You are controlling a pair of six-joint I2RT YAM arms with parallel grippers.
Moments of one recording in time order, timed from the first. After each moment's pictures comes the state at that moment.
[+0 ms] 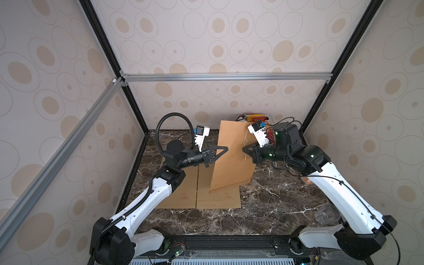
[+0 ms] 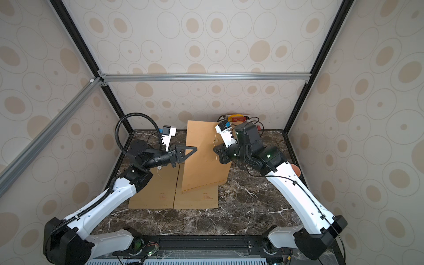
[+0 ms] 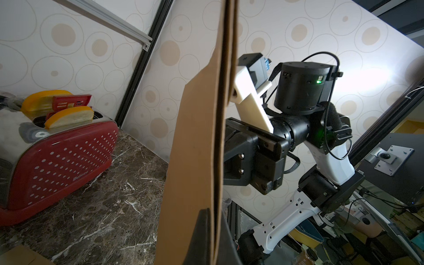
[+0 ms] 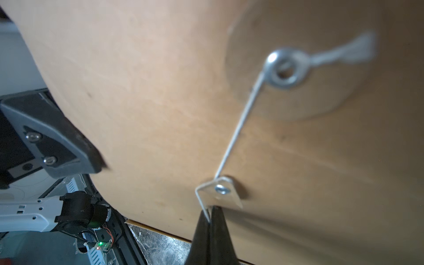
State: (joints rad) left arm -0.48 1.21 0.97 0.39 0.82 -0.66; right arm 0.69 1.30 1.57 -0.81 -0.26 0.12
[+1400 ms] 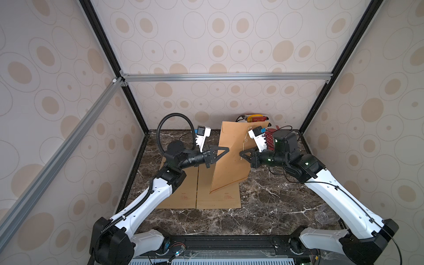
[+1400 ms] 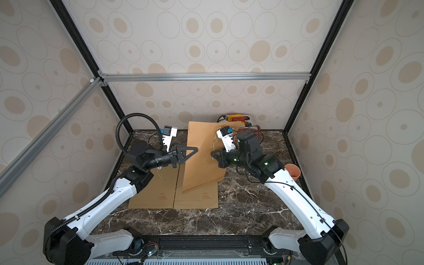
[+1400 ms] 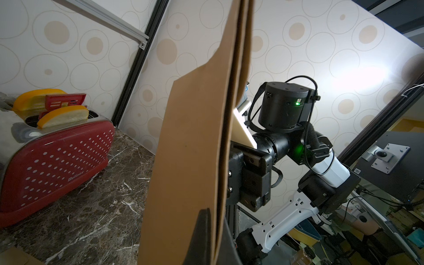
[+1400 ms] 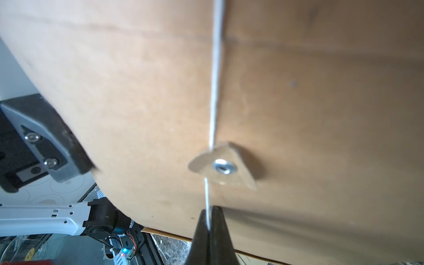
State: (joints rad) left arm -0.50 1.21 0.97 0.39 0.82 -0.66; right arm 0.68 1.23 1.36 -0.59 -0.37 0.25
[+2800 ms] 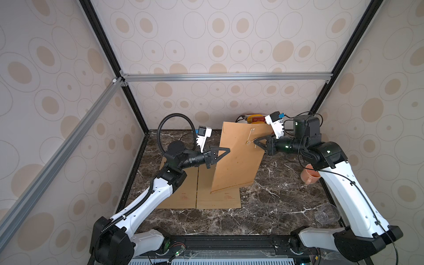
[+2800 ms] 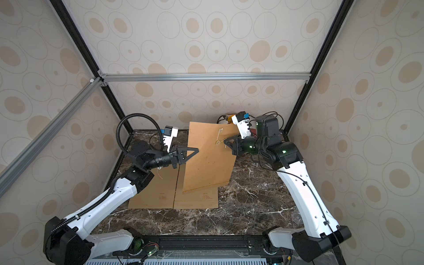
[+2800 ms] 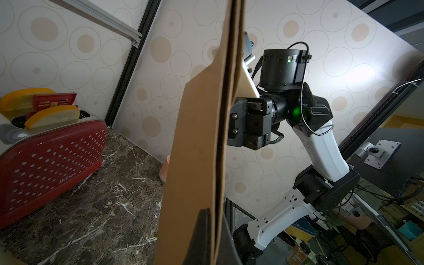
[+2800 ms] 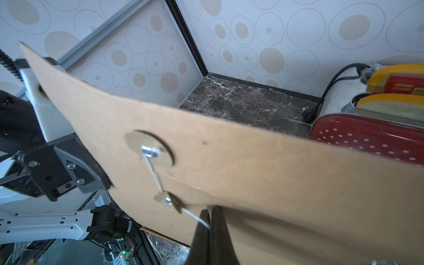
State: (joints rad) left arm -0.50 1.21 0.97 0.40 0.84 -0.67; right arm 0.47 1.30 1.67 -0.88 -0.50 0.14
